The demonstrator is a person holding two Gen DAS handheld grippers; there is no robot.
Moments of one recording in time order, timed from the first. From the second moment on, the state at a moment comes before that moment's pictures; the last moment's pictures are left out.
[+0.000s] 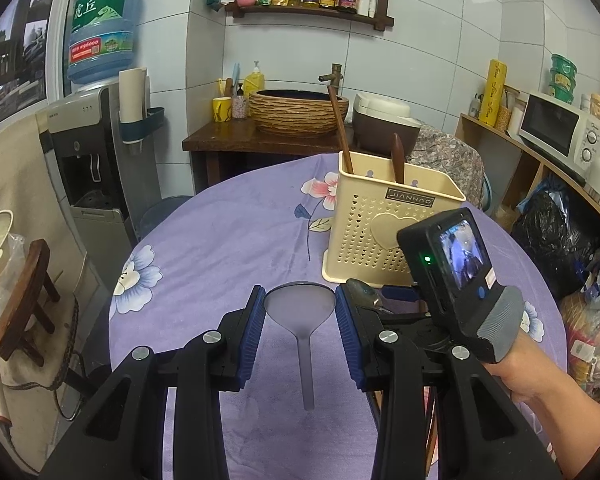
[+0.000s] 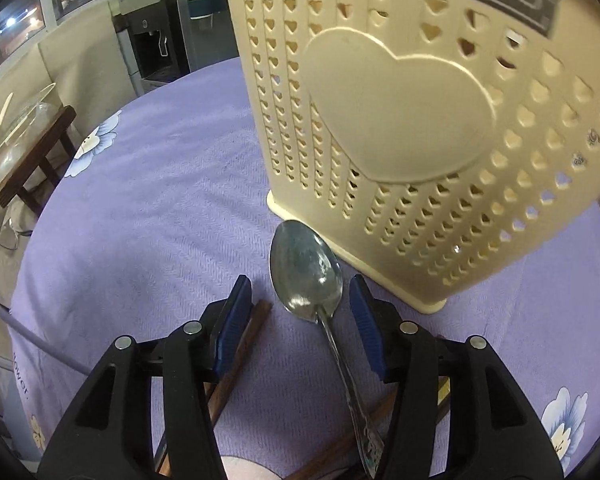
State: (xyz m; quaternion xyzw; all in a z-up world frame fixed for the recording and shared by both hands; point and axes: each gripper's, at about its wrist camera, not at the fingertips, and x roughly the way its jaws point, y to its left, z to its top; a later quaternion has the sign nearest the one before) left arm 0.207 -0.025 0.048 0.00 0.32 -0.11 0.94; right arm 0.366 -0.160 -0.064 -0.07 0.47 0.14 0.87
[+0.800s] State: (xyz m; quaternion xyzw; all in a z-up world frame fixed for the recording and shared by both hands) left arm 0.208 -0.023 0.045 -0.01 0.32 -0.11 0.94; right arm 0.315 -0.195 0.015 0.05 0.39 0.17 0.90
